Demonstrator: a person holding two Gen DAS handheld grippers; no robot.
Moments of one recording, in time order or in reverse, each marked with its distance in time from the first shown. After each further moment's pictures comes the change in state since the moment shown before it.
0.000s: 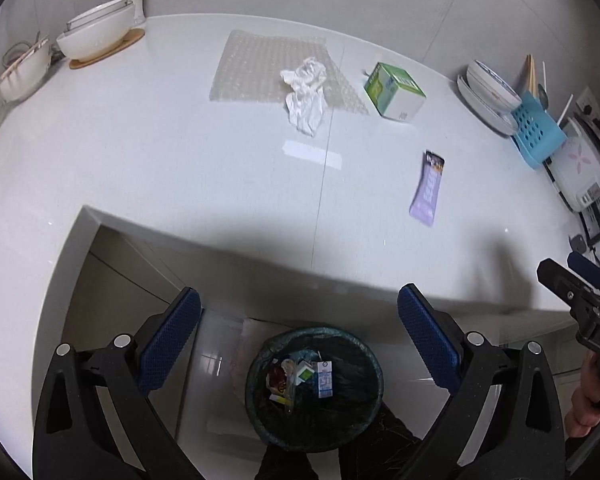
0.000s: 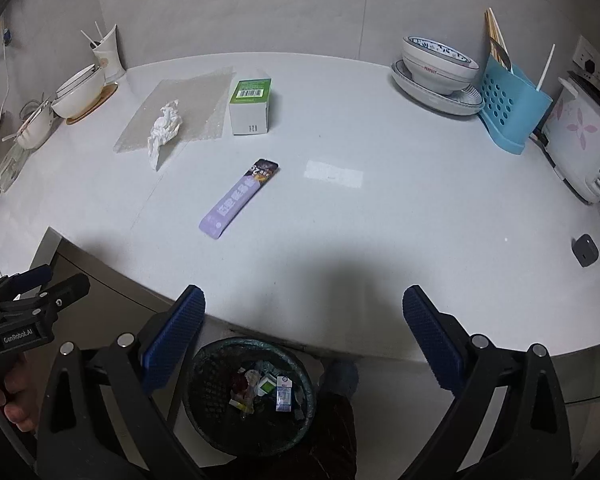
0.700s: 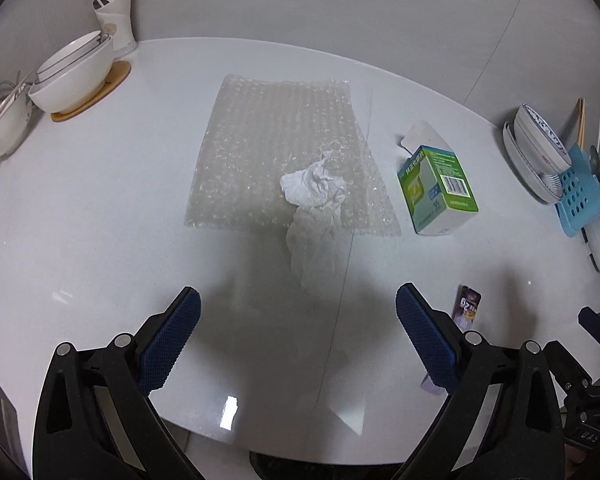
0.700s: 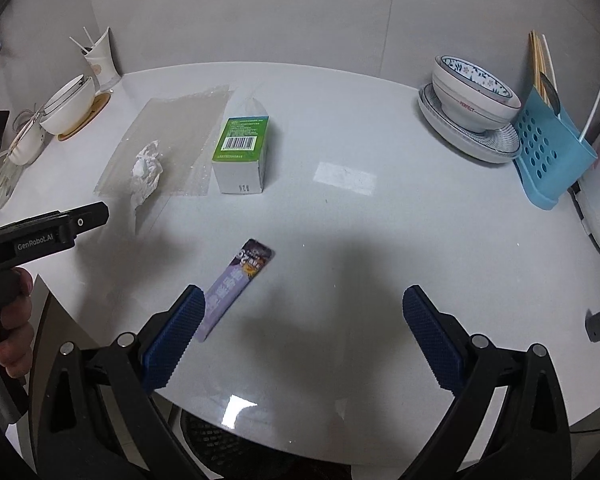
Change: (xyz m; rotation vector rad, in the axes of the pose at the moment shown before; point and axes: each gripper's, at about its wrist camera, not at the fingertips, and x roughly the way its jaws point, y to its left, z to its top) left arm 0.057 -0.013 0.140 -0.029 0.001 0.086; right arm 0.057 -0.004 0.100 -0.045 0.039 0.038
